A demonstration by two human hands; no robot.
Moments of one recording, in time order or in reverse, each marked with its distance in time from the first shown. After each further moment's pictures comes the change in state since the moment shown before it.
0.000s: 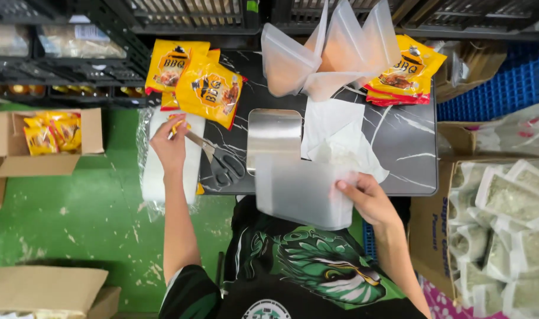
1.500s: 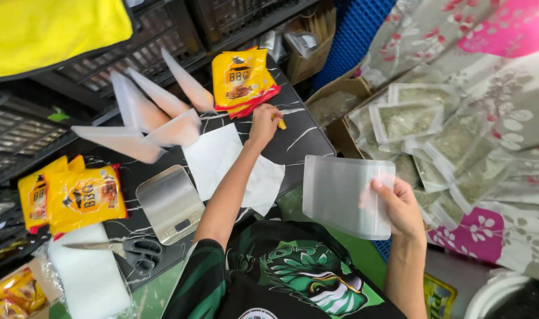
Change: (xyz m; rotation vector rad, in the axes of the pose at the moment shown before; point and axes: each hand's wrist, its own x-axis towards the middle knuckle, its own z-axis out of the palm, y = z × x) left_hand -0.171 0.162 0.519 0.053 -0.989 0.460; right_hand -0.190 0.014 -0.187 0.267 0.880 -0.171
